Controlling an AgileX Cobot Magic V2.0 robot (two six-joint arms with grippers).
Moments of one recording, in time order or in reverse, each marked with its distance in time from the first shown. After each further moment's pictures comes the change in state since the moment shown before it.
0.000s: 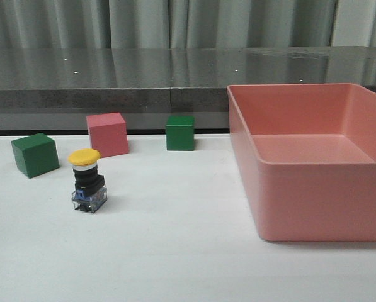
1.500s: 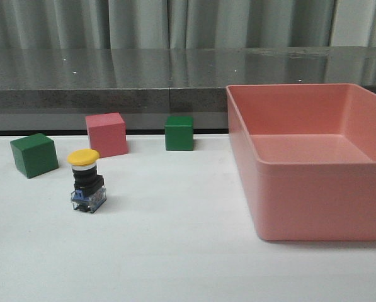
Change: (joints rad) left arm 0.000 0.000 0.000 0.000 0.004 -0.002; right arm -0.027 -0.437 0.351 0.013 -0.054 0.214
